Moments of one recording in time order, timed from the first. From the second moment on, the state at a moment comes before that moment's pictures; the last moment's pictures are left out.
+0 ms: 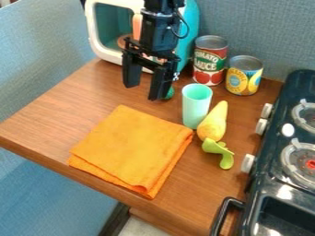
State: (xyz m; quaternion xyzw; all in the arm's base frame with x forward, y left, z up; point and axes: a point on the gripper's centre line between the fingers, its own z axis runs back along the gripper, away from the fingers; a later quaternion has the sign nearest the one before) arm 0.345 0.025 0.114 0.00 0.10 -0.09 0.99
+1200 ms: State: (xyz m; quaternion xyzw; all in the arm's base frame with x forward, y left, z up) arm 0.402 -0.007 0.095 0.00 0.01 -0.09 1.00
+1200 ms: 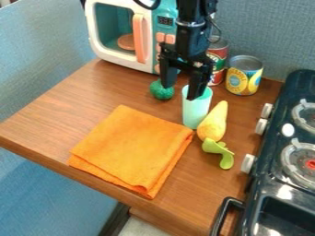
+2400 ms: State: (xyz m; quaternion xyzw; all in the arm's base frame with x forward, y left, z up) arm 0.427 -0.007 0.094 -0.02 -0.01 -0.06 1.00
